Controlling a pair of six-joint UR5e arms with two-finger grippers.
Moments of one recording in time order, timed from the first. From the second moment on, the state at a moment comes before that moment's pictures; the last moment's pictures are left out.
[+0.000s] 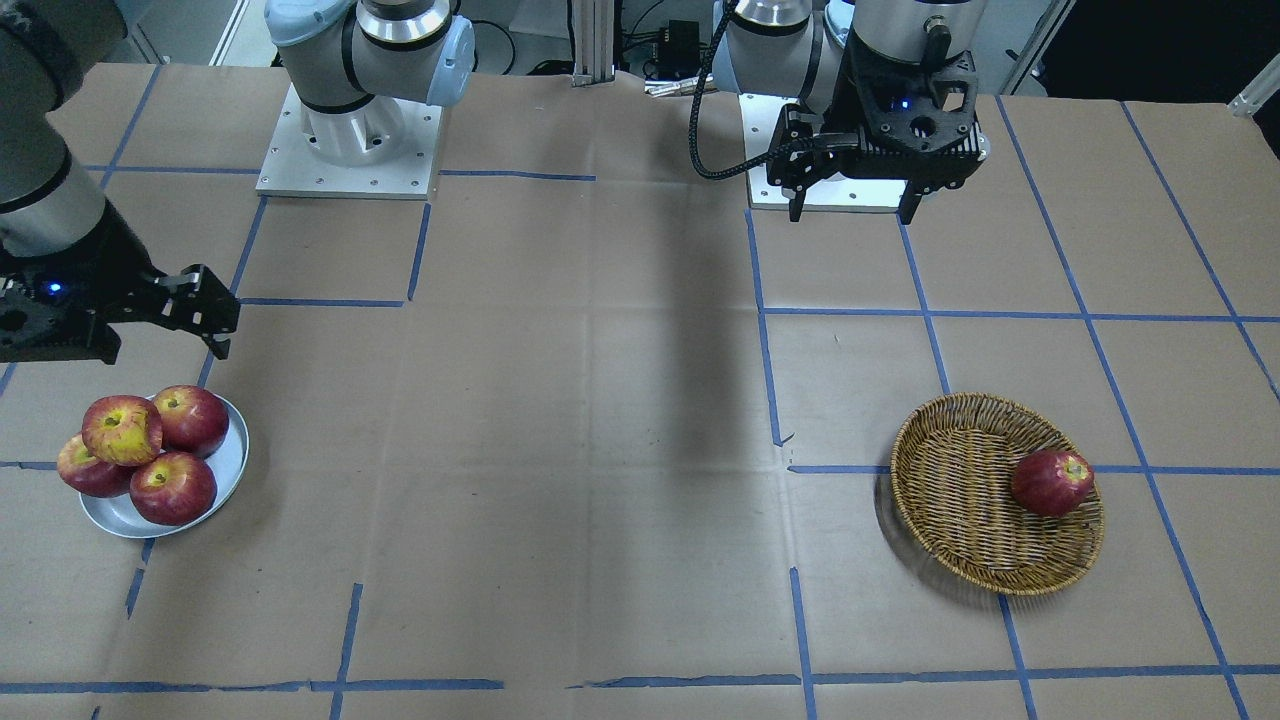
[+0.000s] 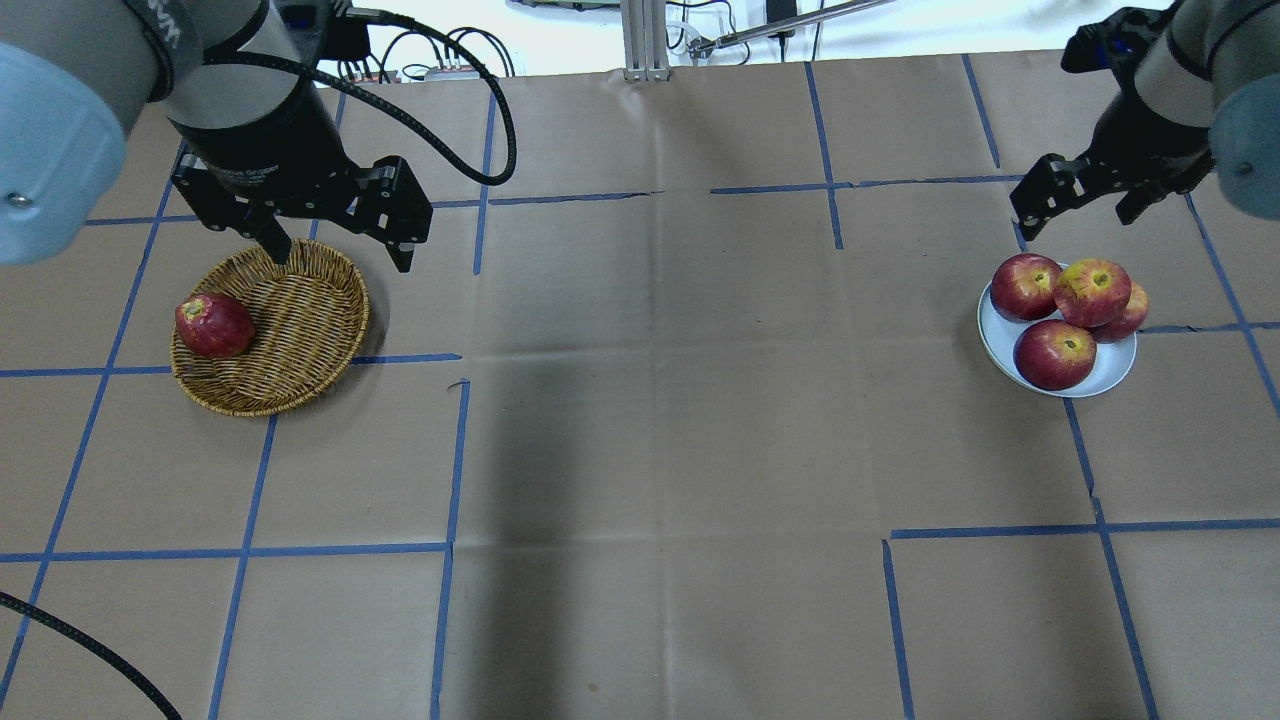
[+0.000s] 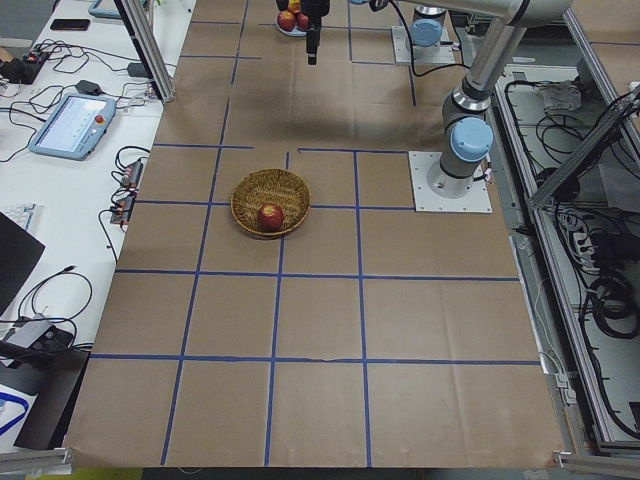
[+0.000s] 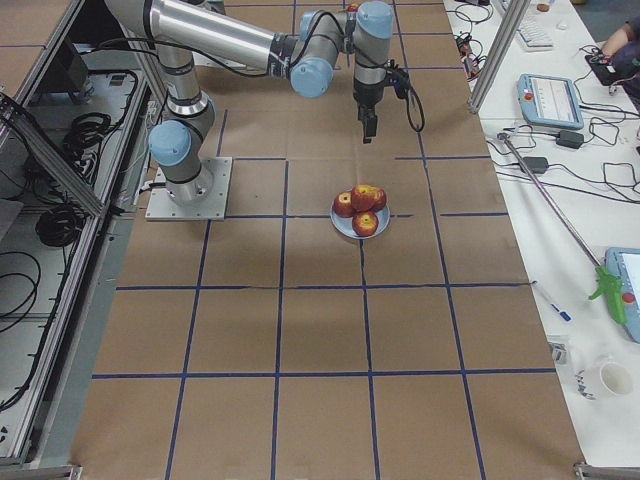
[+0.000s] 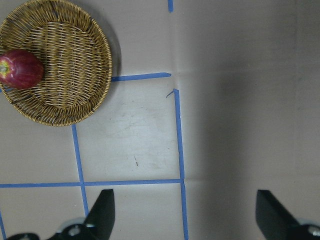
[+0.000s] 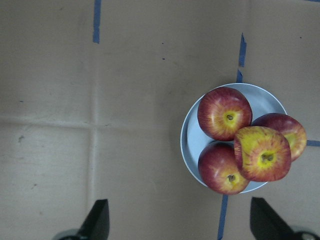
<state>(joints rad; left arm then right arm) -1.66 -1.54 -1.53 -1.65 1.66 -0.02 1.40 -1.48 1.63 -1.75 -1.60 -0.24</state>
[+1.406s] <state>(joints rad) -1.66 -1.54 -1.53 -1.66 1.66 -0.02 1.59 -1.58 1.64 -1.60 -1.59 0.02</state>
